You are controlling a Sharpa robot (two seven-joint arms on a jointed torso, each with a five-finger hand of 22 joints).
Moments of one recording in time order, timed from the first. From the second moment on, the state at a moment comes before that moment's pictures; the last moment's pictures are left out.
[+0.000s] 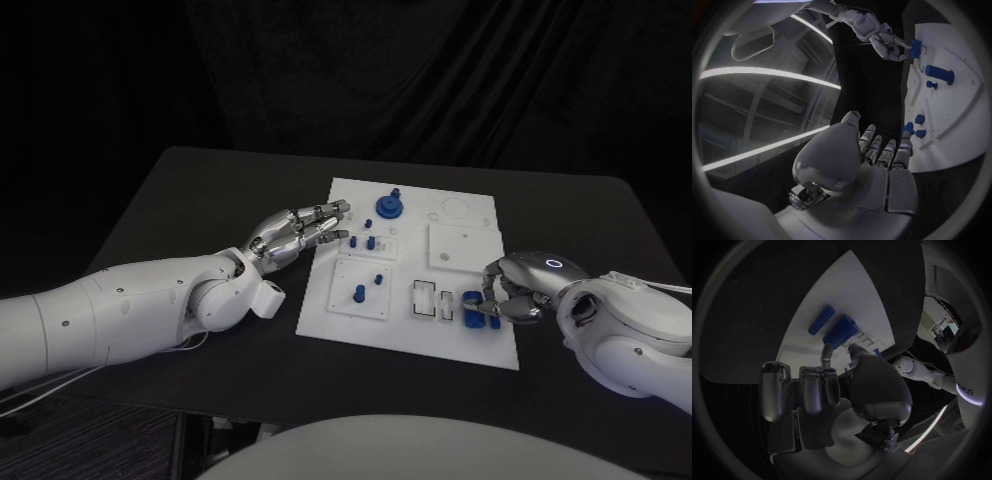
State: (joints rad) left arm 1.08 -0.83 -0.21 1.40 -0.18 0.08 0.67; left_hand 1.50 0.21 -0.13 0.22 0.50 0.45 0.13 0.06 0.05 0.10 0.11 0.17 0.03 0.08 0.22 0.03 0.02 0.15 0.16 0.29 0.06 0.34; right arm 1.16 -1.12 -0.25 1.87 -1.68 -0.24 -0.48; right_hand 1.03 -0.10 0.15 0.29 0.16 0.80 0.03 0.74 0.82 1.46 -0.03 1.57 1.31 1.46 -0.09 1.57 1.31 0.03 1.47 0.02 1.47 1.31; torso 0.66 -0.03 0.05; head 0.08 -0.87
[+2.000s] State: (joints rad) left arm 1.07 -0.83 -0.21 1.40 -0.18 0.09 0.67; left_hand 1.50 0.21 -0.13 0.22 0.50 0.45 0.13 0.06 0.05 0.10 0.11 0.17 0.03 0.08 0.22 0.03 0.02 0.15 0.16 0.29 0.06 0.34; right arm 1.13 -1.08 -0.25 1.83 -1.46 -0.32 -0.45; right_hand 1.20 -0.05 0.15 0.20 0.24 0.93 0.08 0.40 0.61 1.47 -0.01 1.57 1.31 1.47 -0.08 1.57 1.31 0.03 1.47 0.02 1.46 1.31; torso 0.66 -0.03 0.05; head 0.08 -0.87
